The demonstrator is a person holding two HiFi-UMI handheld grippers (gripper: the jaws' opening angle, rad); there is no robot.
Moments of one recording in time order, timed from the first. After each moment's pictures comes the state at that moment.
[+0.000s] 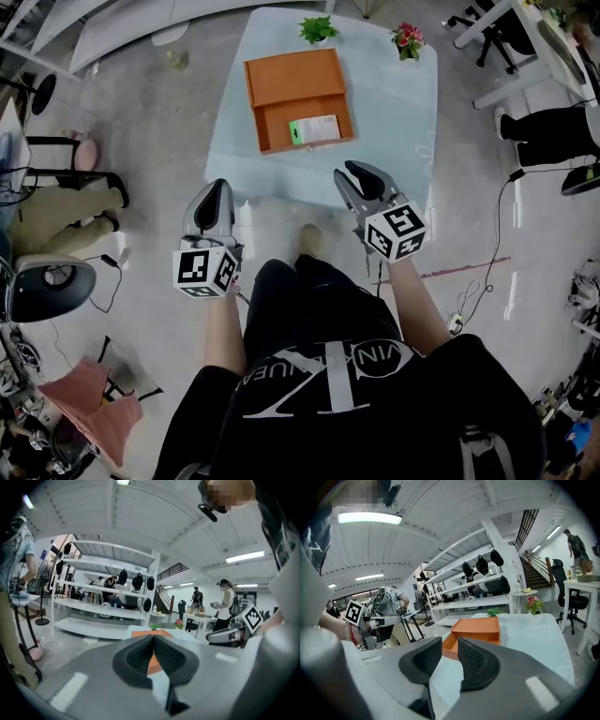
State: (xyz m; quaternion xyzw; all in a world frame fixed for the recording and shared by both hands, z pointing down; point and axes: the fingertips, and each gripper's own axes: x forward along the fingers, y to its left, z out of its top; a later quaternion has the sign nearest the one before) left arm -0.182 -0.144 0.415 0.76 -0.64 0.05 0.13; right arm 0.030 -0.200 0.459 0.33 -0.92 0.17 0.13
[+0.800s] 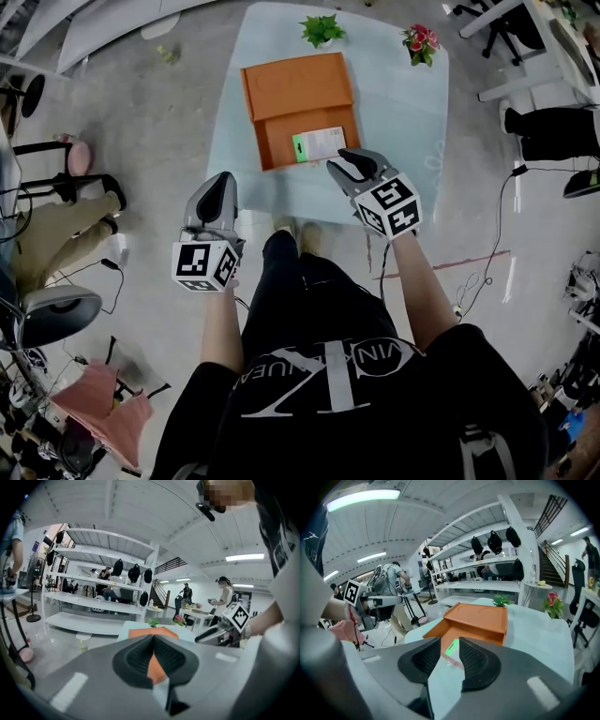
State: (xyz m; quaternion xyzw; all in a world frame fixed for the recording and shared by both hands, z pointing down) left arm -0.195 -0.228 0.442 0.78 -0.60 0.07 0.16; right arm -0.009 -0.282 0.510 0.27 -0.91 0.17 0.27
